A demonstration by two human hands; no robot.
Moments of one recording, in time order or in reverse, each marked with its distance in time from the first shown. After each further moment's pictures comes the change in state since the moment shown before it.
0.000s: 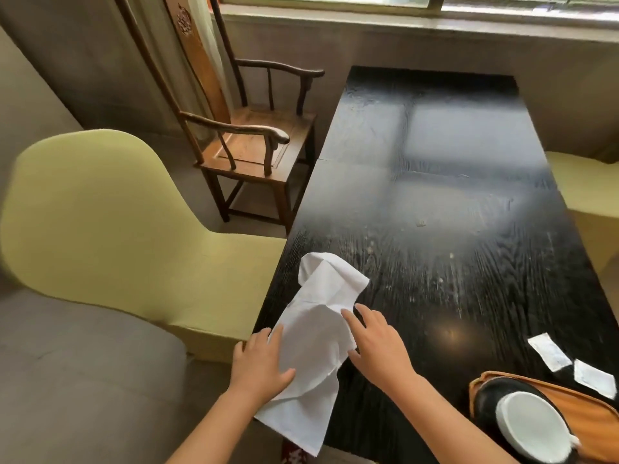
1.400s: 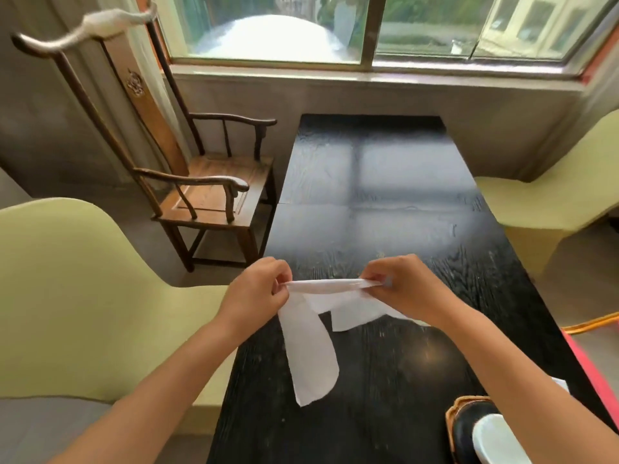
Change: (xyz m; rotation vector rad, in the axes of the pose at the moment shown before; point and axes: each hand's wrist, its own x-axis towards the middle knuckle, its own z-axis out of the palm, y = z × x) left_hand 0.073 0.065 -0.190 -0.398 0.396 0.455; right_hand 0.024 0.052 -0.192 0.333 0.258 -0.030
